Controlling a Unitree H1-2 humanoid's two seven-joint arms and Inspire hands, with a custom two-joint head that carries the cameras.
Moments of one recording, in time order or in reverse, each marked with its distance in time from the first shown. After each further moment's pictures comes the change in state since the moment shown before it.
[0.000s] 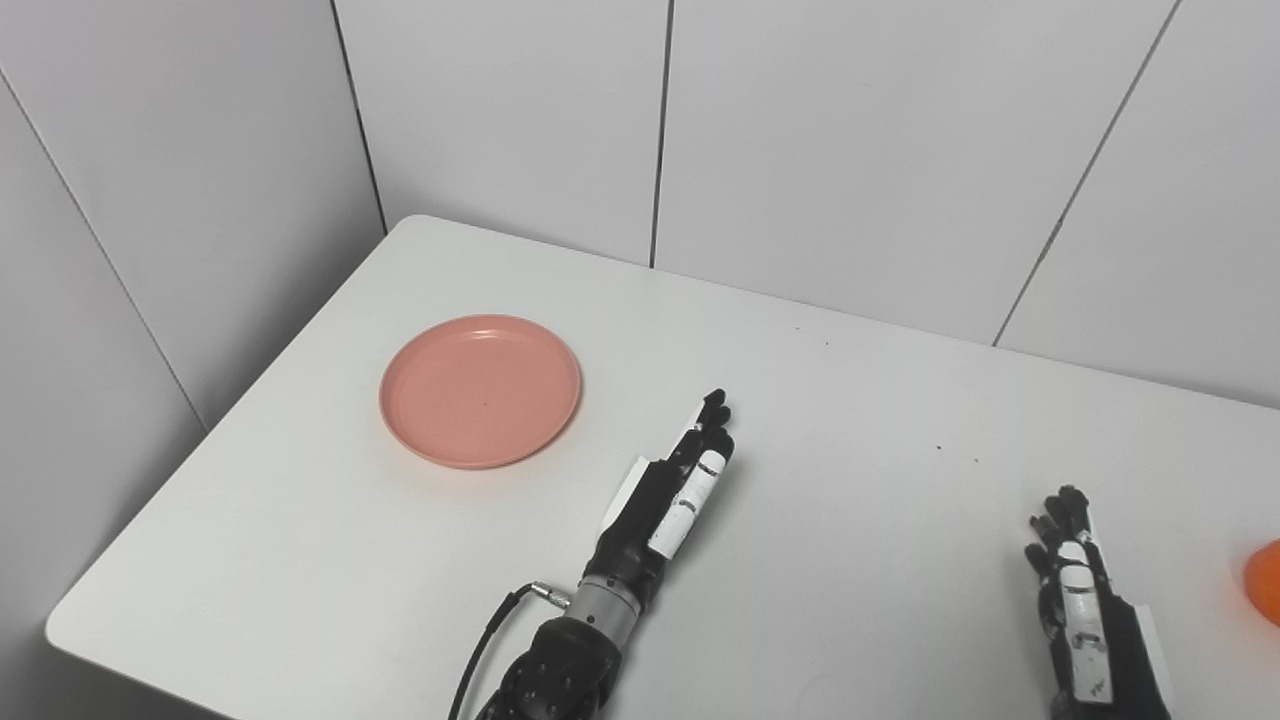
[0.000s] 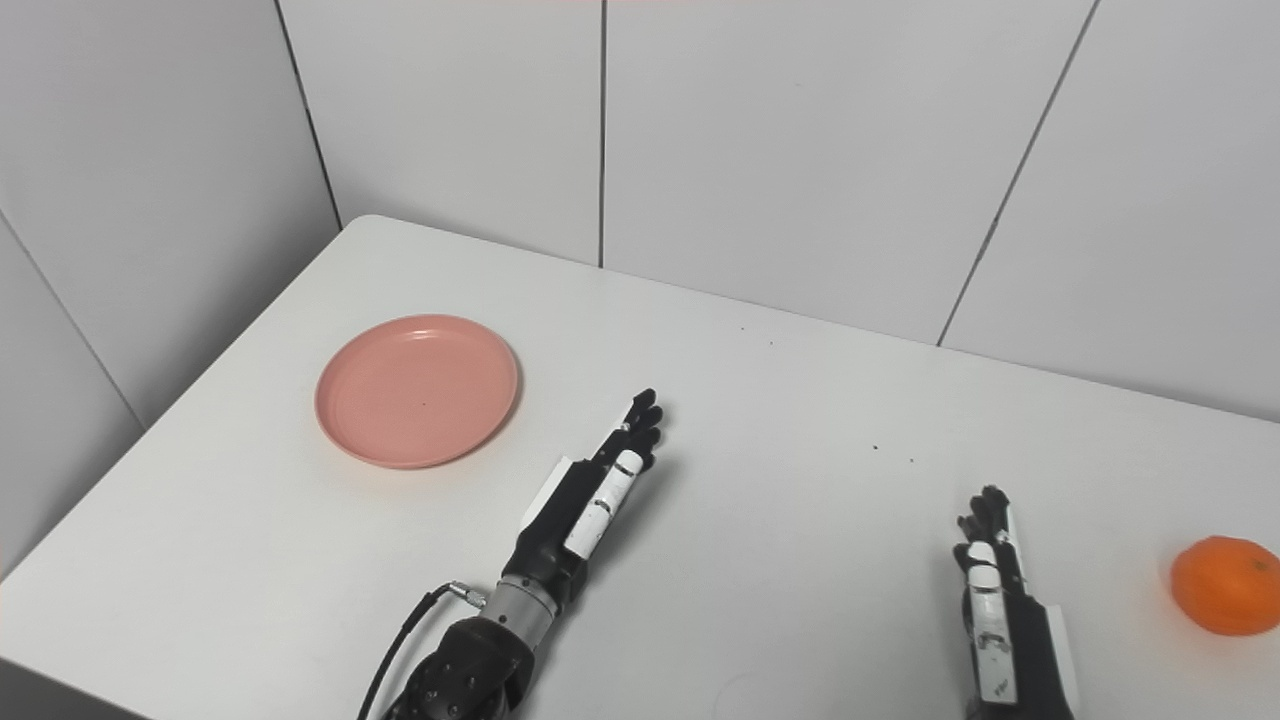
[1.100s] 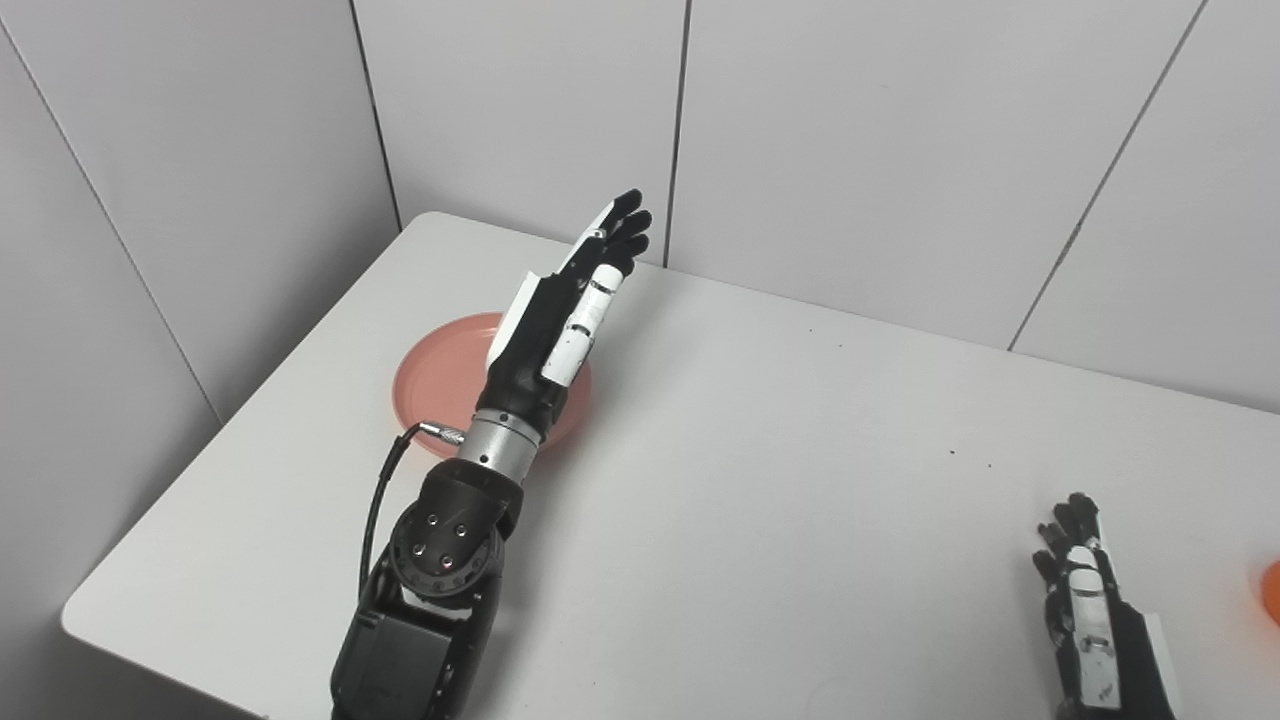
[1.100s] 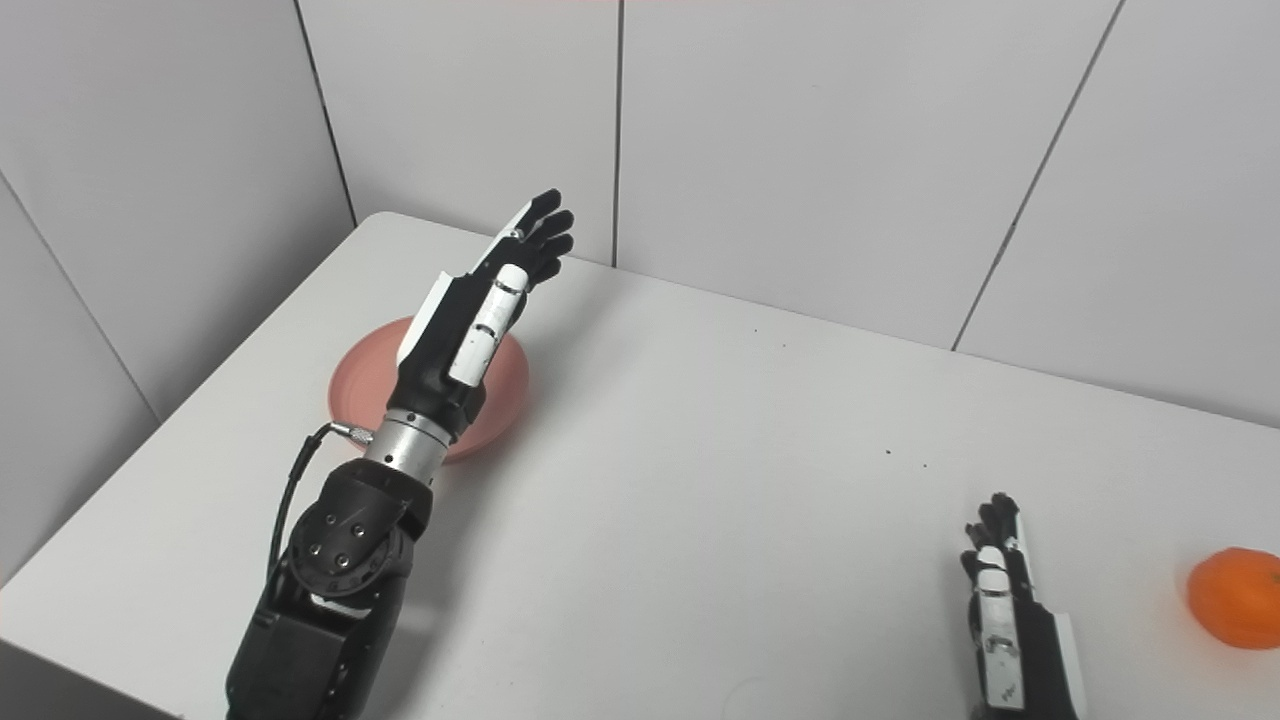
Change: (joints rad) left arm -0.180 0.193 0.222 -0.241 -0.074 0.111 -0.023; right arm -0.001 0.013 -0.003 -0.009 0.001 0.029 -0.004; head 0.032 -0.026
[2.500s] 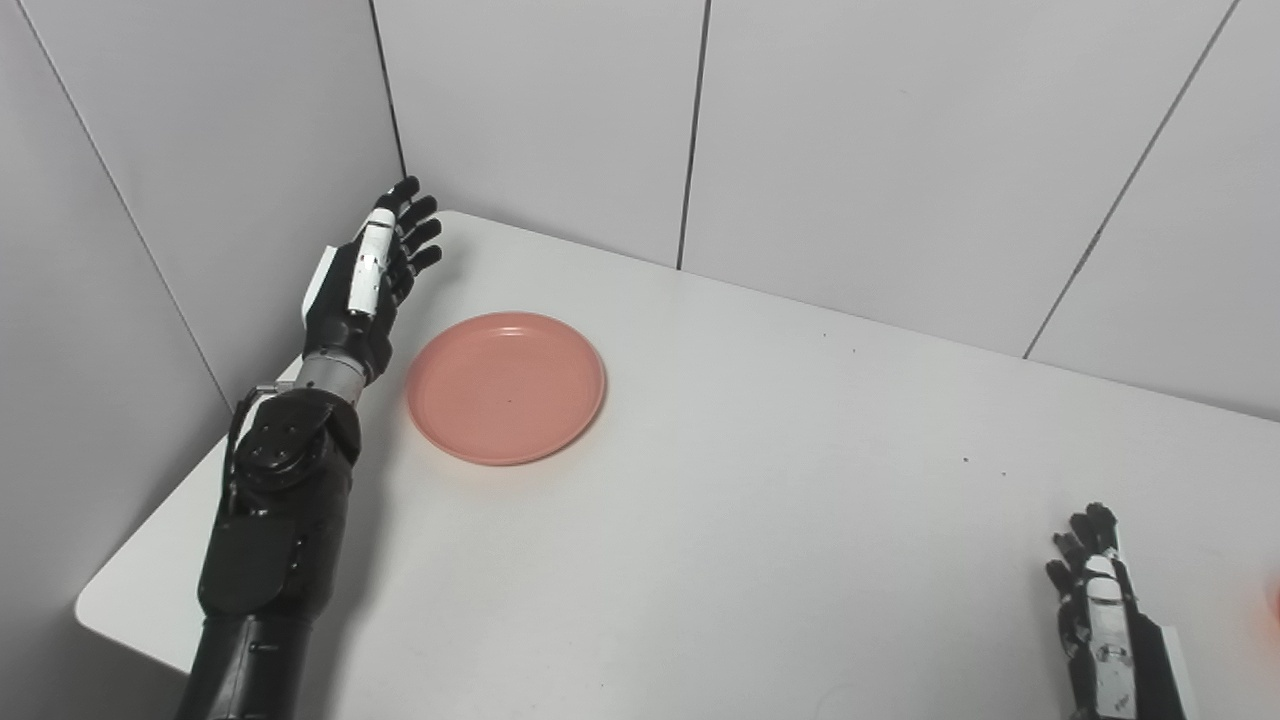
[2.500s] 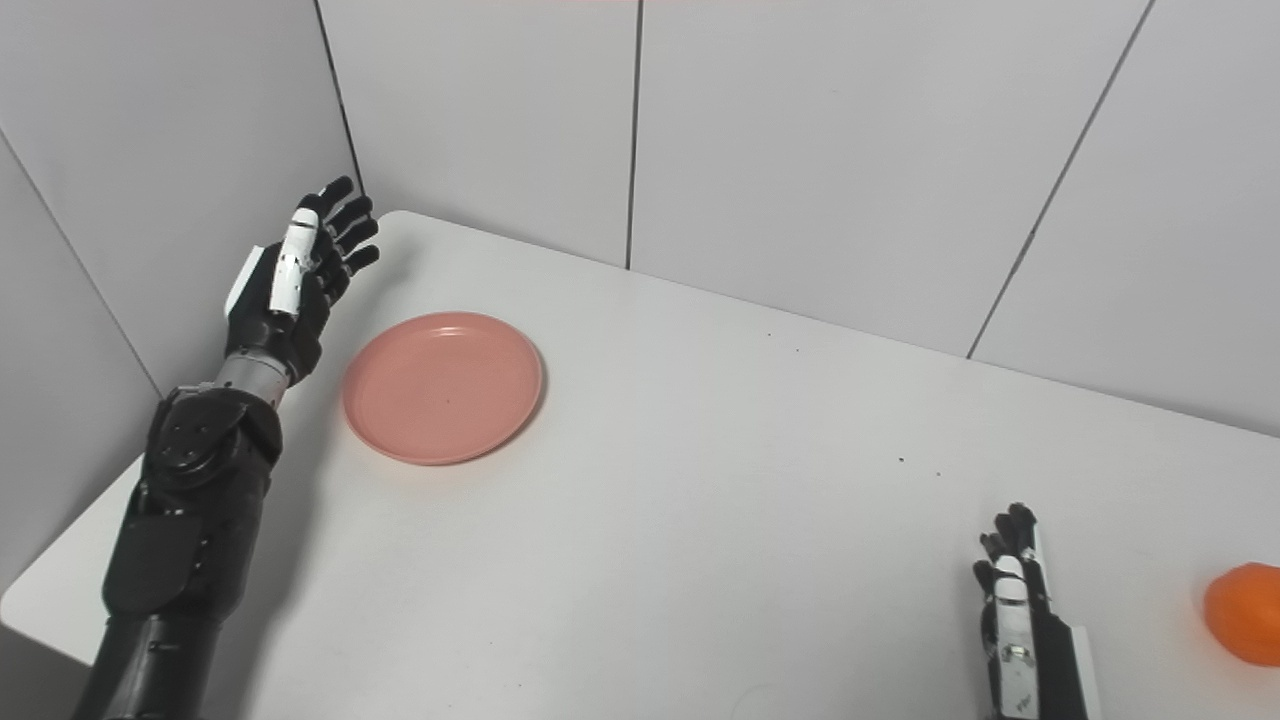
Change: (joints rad) left arm -0.065 0.230 0.303 0.340 -0.314 0.041 -0.010; right arm 0.001 -0.001 0.001 -0.012 0.024 0.021 -0.011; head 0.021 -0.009
